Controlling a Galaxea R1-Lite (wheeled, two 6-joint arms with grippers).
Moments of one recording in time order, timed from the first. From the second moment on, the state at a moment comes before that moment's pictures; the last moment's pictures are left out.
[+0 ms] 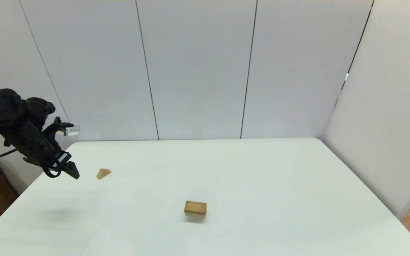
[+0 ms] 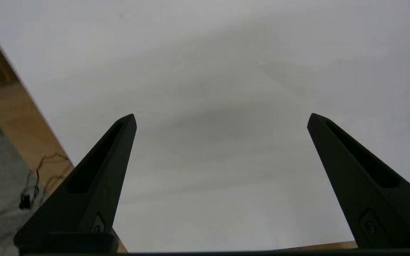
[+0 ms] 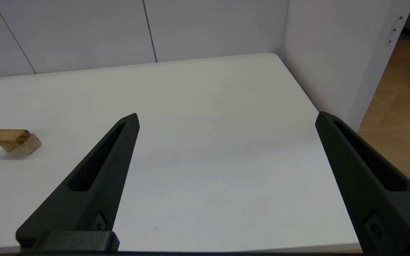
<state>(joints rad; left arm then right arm) 0.26 2.16 -1.67 0.82 -0.08 0.53 -0.01 0.00 0.00 -0.01 -0.03 0.07</state>
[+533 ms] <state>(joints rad) 0.23 2.39 -1.93 0.90 -0.10 0.70 0.00 0.00 0.00 -0.01 -0.03 0.07</state>
